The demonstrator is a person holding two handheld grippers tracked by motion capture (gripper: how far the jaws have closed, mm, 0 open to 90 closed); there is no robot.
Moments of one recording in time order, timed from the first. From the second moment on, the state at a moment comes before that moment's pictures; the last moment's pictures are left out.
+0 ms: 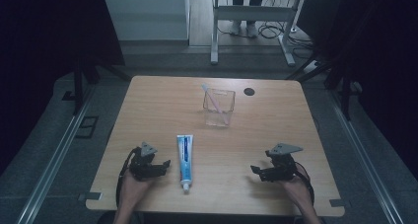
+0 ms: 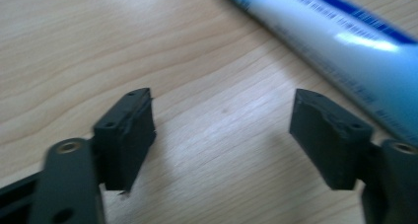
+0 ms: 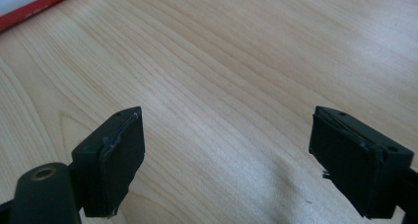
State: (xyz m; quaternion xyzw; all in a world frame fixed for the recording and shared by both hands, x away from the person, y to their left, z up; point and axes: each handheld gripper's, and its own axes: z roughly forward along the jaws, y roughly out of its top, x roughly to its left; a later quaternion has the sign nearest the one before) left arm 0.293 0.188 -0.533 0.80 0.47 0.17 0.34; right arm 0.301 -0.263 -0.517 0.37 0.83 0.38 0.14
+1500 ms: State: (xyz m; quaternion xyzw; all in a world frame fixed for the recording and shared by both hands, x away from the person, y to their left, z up) left arm 0.289 0.094 -0.511 0.86 0.37 0.06 0.33; right arm 0.299 -0.268 -0.529 0.38 0.83 0.38 0.15
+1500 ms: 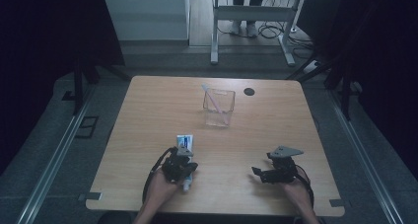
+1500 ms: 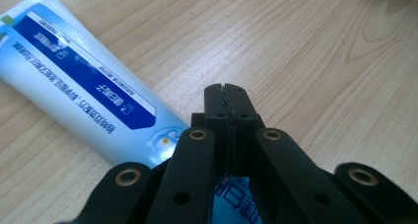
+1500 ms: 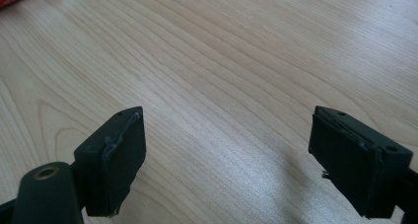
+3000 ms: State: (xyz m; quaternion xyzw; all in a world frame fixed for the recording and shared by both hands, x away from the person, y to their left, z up) left arm 0.309 0.133 -0.479 0.88 0.40 0.07 0.24; right arm 0.299 -0.270 -0.529 0.38 0.83 0.38 0.15
